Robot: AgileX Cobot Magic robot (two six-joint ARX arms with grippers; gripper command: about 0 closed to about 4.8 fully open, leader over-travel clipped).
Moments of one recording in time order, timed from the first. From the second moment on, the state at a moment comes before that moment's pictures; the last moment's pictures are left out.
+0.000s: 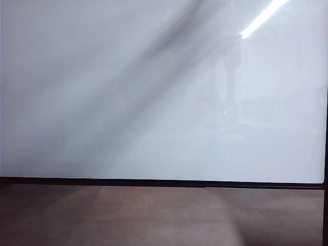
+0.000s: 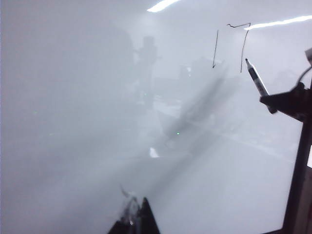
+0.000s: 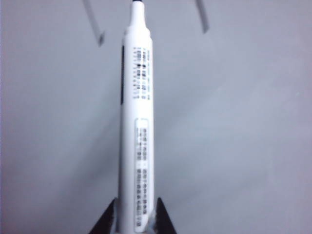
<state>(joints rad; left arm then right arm) -0.32 0.10 0.46 -0.04 0.06 -0.04 0.38 1.40 1.24 0.20 0.00 0.24</state>
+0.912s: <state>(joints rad) -0.31 0.10 0.32 0.05 0.06 -0.04 0.40 1.26 1.14 0.13 -0.08 0.24</state>
